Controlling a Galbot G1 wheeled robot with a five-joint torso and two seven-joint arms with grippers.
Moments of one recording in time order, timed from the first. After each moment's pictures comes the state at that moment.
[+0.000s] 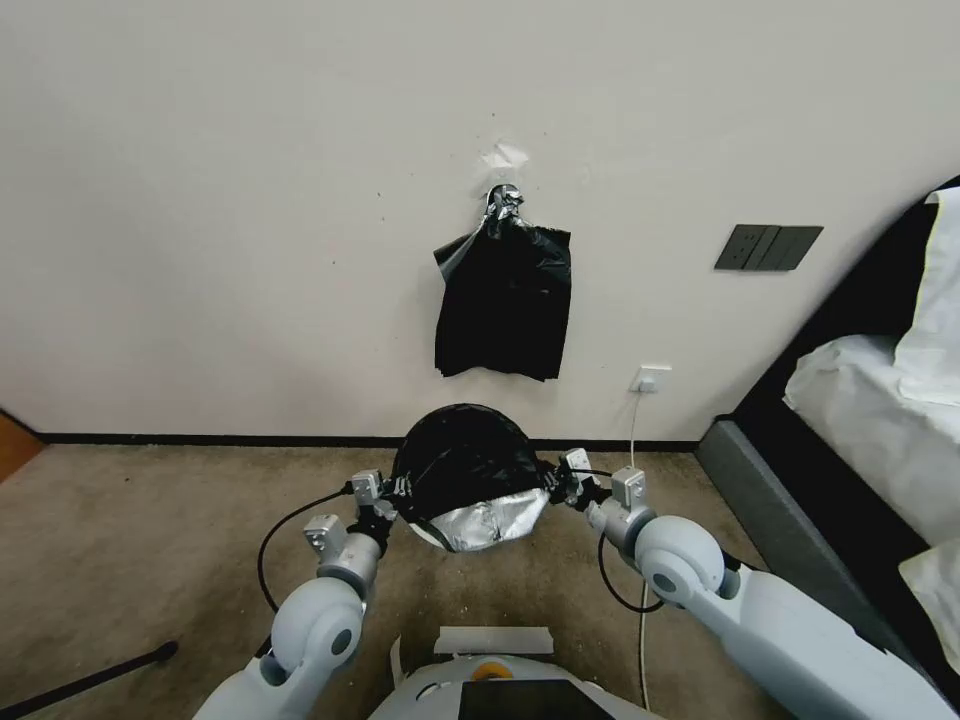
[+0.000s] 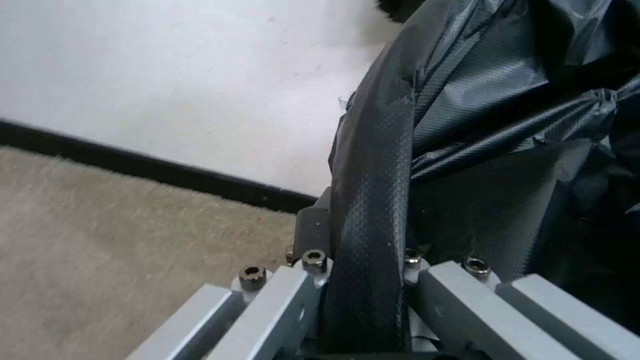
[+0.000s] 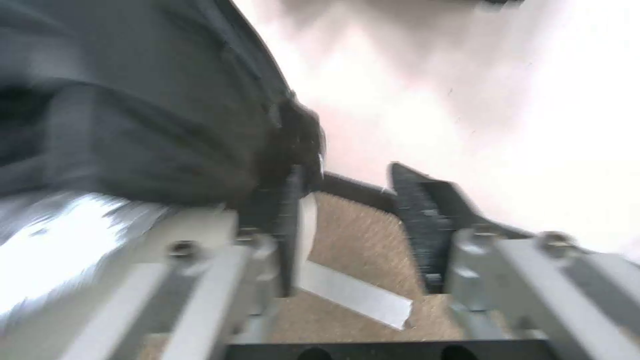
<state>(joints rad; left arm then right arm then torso) 1.50 -1.06 -0.33 -2.23 -0.87 0.25 -0.45 -1.33 0.72 0.18 2.26 0.74 -0.32 0.28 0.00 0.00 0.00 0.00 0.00</state>
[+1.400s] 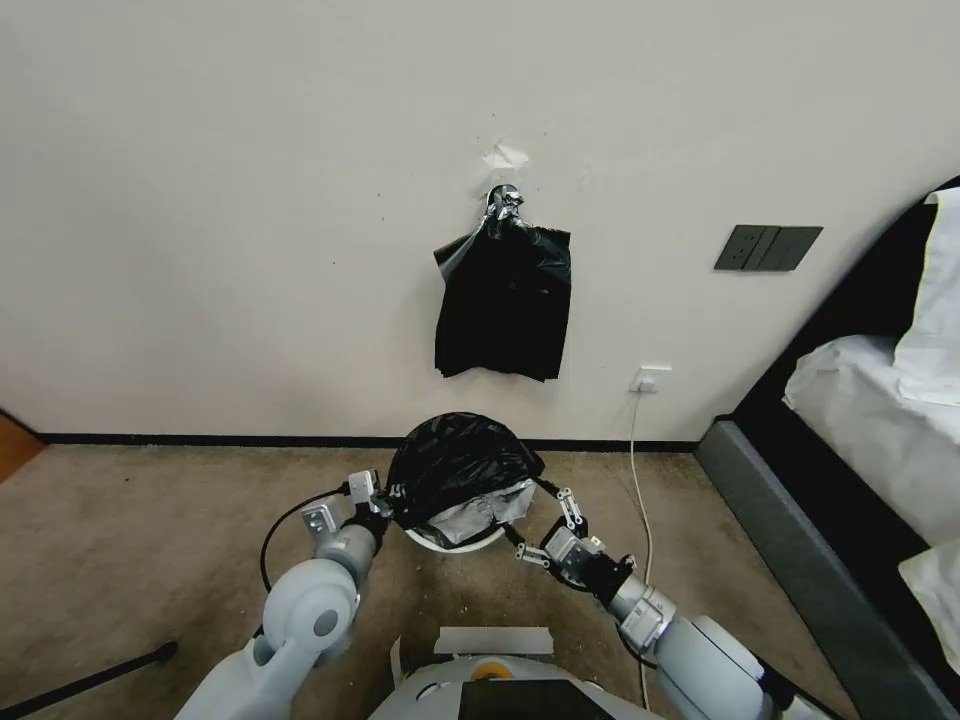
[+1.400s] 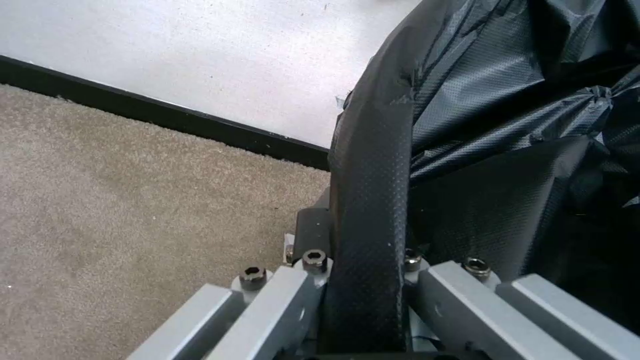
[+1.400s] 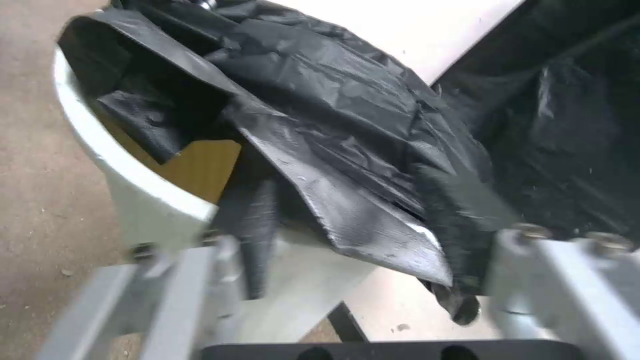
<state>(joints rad) 1.45 -1.03 -0.31 -2.30 -1.01 0.40 -0.61 -1.67 0.82 0.25 2.30 -0.28 0.08 -0.06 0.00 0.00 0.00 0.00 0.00</state>
